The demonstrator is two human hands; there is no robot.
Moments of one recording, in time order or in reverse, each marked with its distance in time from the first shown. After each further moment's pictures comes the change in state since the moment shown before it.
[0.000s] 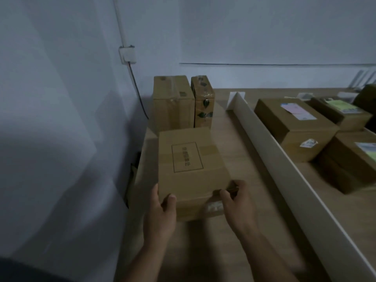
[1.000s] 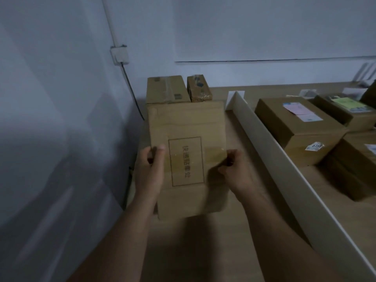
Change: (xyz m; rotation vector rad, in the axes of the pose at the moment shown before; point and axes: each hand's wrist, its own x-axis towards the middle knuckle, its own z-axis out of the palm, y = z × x) left_hand 0.087 0.092 -0.004 -0.156 0.101 0.138; right_hand 0.114 -0.033 0.008 0.219 -0.097 0.009
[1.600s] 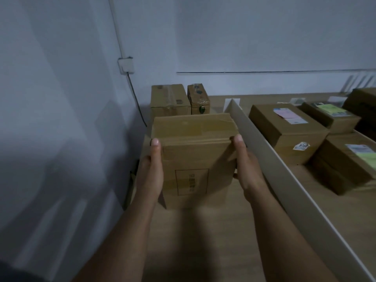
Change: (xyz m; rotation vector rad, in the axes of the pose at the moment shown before) left_hand -0.057 0.021 -0.031 -0.184 -0.076 -0.104; right_hand -0.085 -0.041 -0.039 0.195 -0.006 -0.014
